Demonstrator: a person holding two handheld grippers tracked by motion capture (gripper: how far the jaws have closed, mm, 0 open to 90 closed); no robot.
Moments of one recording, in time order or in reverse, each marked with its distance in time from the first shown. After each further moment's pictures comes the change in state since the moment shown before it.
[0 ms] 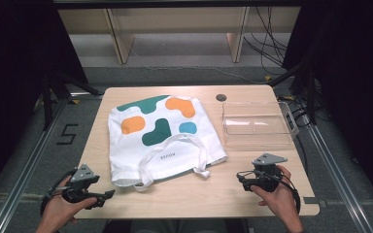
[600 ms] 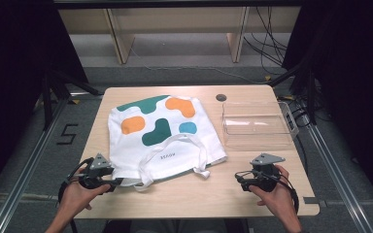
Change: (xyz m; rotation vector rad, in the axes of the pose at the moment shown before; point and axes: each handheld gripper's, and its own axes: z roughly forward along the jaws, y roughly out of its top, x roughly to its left) left arm -0.001 0.032 0.041 0.039 0.028 0.050; right arm 0.004 0.002 0.003 0.014 0.011 -0.005
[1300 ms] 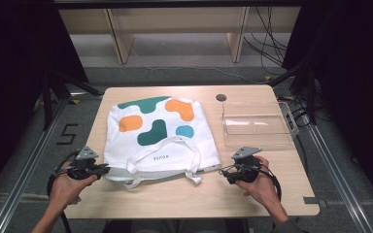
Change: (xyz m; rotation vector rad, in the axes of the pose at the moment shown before) left arm 0.040 -0.003 -0.018 -0.020 0.001 -0.070; right arm 0.014 0.030 0.049 -0.007 0.077 -0.143
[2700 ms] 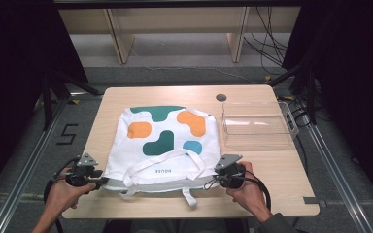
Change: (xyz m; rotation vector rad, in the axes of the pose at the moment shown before) left arm -0.006 -0.020 0.010 0.079 -0.011 0.015; right arm 0.047 0.016 -0.006 0.068 0.071 -0.157
